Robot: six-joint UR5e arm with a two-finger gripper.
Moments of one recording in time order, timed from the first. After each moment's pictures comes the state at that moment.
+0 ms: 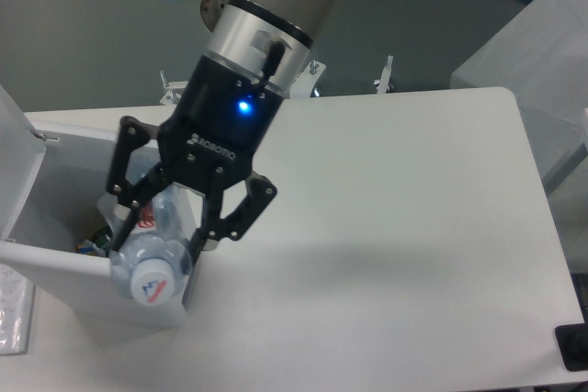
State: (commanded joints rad) arm 2.34 -1.88 -1.24 -0.87 0.79 -0.03
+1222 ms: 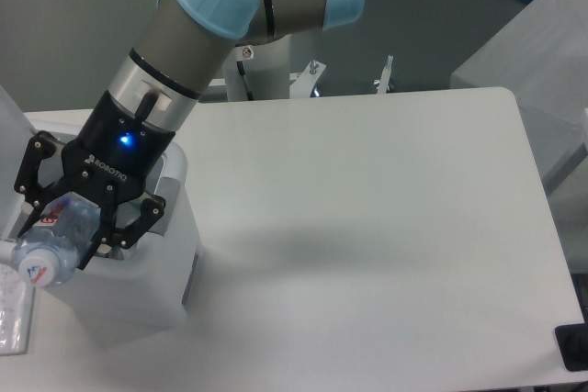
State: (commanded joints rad) arm 2.22 -1.83 -1.47 -0.75 0.80 0.15
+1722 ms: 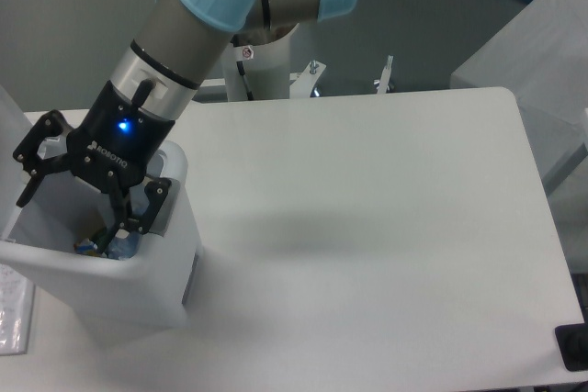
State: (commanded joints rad) arm 2.29 -1.77 -1.54 -0.75 0.80 0.32
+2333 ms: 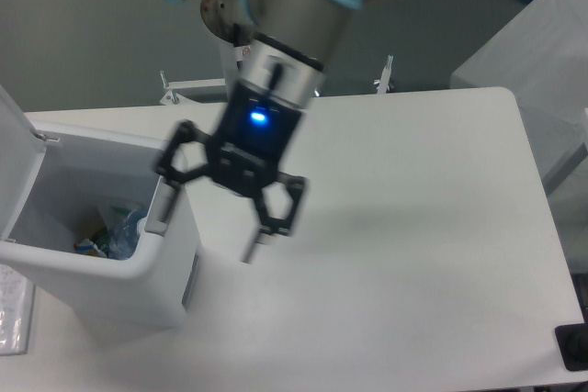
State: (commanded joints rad) arm 2.51 -1.91 -1.37 -0.75 0.94 0.52
